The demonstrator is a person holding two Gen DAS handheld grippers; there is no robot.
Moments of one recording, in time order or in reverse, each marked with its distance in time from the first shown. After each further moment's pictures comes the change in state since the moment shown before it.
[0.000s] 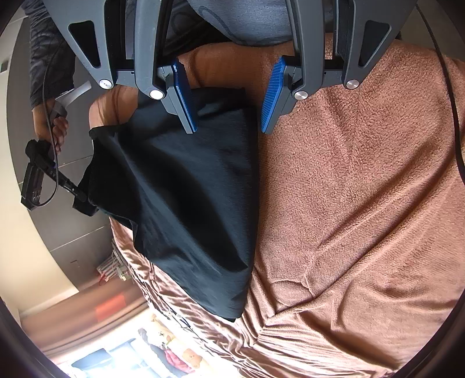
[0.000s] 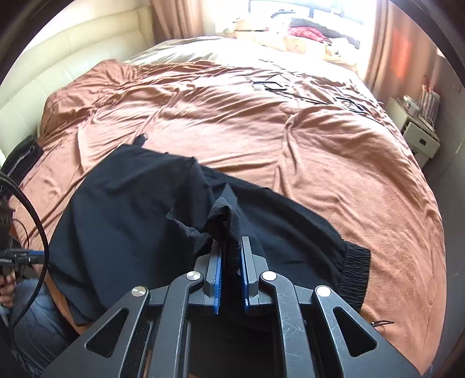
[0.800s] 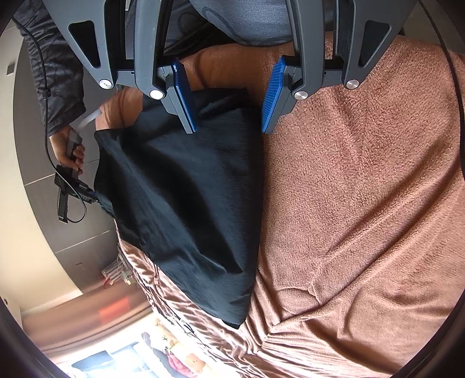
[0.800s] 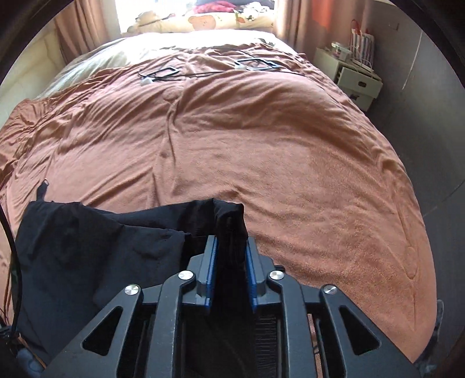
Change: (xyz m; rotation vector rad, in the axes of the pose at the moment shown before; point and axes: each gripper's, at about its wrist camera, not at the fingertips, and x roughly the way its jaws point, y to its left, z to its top) left arm 0.008 0.004 0.004 0.000 0.035 -0.041; right arm 0.071 -0.078 0.031 0.258 0.134 -0.257
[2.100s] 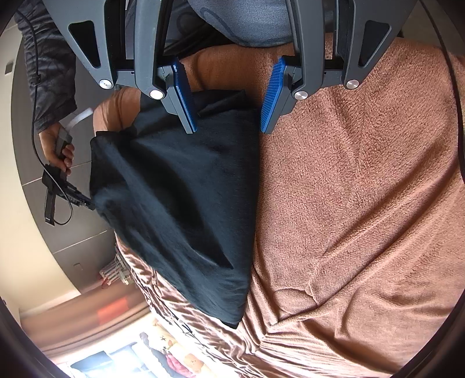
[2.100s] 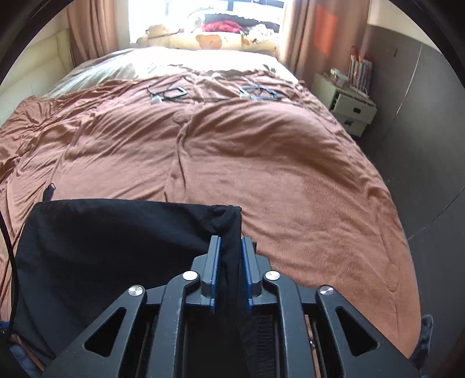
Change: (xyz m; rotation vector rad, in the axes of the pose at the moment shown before) left arm -0.002 0.000 -0.002 0.001 0.002 0.012; right arm -0.021 0.004 0.010 -0.050 -0.053 0.005
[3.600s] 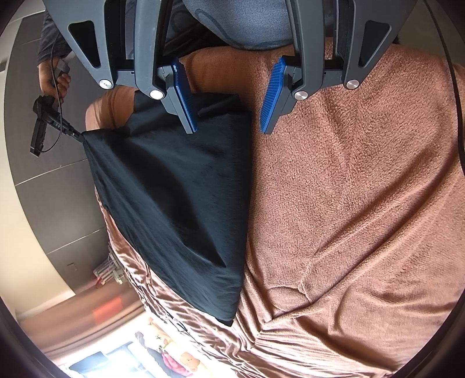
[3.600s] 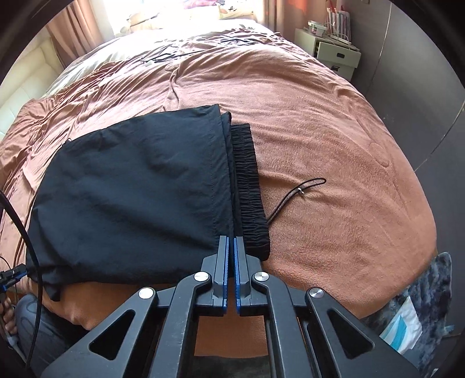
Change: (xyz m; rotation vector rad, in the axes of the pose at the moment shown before) left arm -0.005 -0.005 -0.005 -0.005 -0.018 0.048; right arm -0.086 -0.032 -0.137 0.156 0.096 0.077
